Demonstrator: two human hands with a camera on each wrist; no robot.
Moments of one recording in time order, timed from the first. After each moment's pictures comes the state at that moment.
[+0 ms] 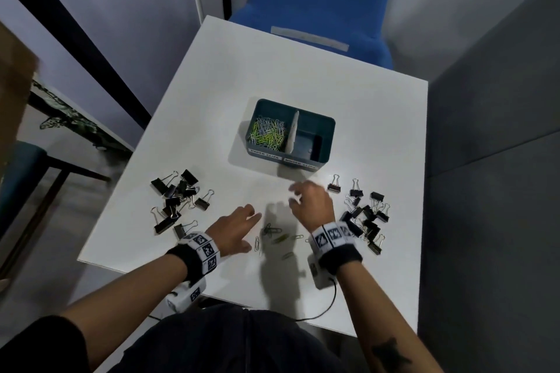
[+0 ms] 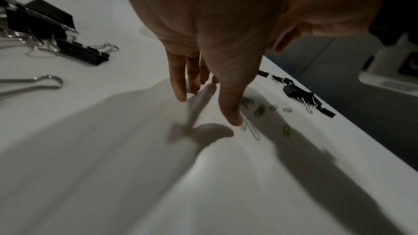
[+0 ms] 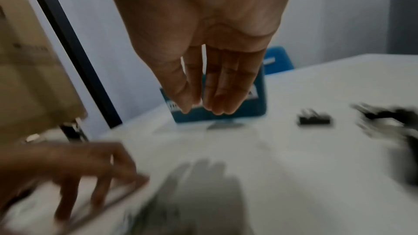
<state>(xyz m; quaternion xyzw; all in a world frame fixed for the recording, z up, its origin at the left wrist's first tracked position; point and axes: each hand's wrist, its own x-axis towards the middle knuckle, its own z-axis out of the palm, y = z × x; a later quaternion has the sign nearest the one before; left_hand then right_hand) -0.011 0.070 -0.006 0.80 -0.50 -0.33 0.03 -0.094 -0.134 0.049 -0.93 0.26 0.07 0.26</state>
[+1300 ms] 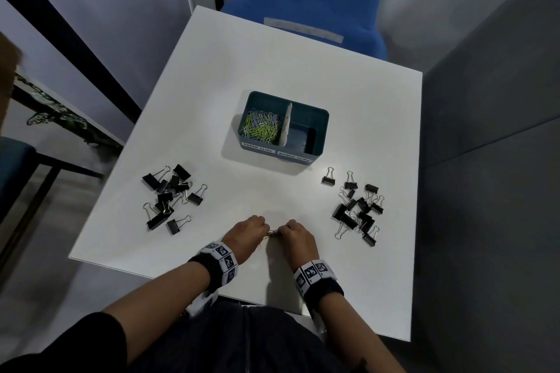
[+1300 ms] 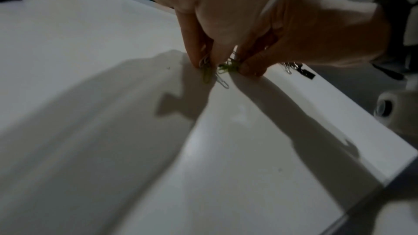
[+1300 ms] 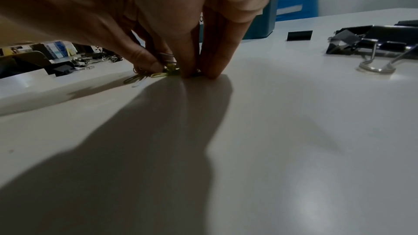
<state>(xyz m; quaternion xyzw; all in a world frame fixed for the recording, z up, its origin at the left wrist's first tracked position) -0.060 0.049 -0.024 0.82 -0.52 -0.23 0.05 -0.174 -0.082 -0.027 -0.94 0.20 0.13 0.23</state>
